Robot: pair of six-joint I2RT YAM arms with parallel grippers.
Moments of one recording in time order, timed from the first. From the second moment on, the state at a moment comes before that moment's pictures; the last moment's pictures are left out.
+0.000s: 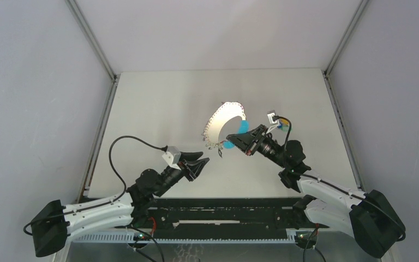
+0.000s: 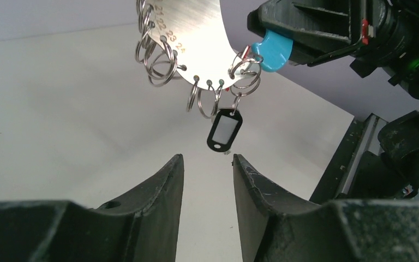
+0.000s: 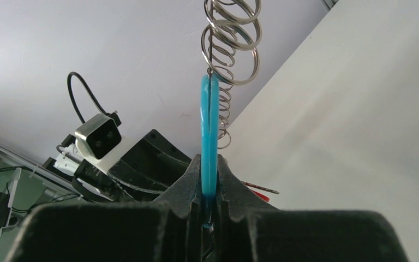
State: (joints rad) left arm -1.04 0.69 0.13 0.72 -0.18 -0.23; right arm 0.63 1.00 0.35 0.87 -0.35 0.91
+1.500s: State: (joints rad) left arm -1.04 0.83 0.17 0.93 -0.16 0.03; right arm 0.67 0.98 0.31 1.01 -0.36 0.86
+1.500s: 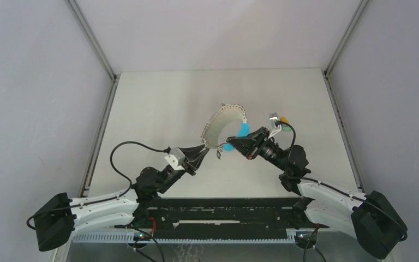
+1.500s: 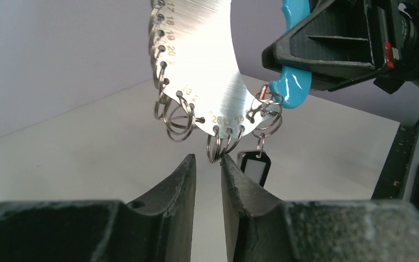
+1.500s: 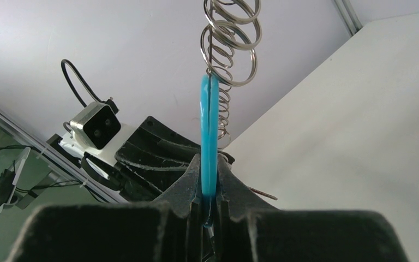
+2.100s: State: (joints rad) left arm -1.04 0.78 0.17 0.89 -0.14 0.03; right arm 0.67 0.98 0.30 1.01 -0.36 0.86
